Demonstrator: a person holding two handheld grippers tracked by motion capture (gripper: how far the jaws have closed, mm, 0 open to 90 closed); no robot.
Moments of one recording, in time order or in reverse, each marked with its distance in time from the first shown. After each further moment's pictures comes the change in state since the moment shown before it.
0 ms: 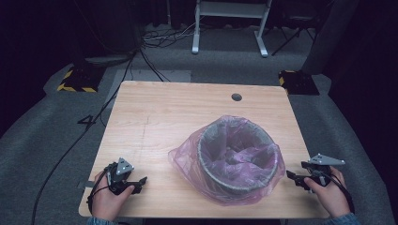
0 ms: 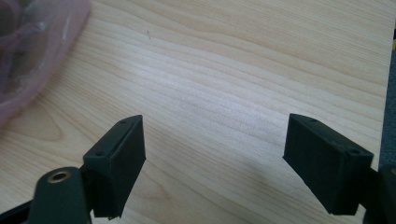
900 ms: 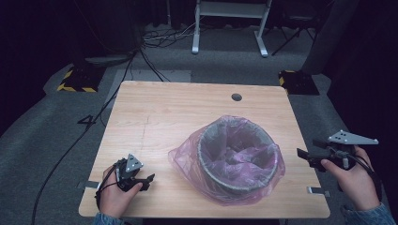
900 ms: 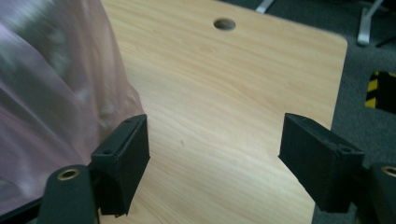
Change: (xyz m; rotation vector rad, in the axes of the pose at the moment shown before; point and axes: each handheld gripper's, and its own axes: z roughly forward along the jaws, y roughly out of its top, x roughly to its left) left arm -0.017 0.023 0.003 0.007 -0.003 0.072; right arm 0.012 0.089 -0.085 -0.134 0.014 -0.027
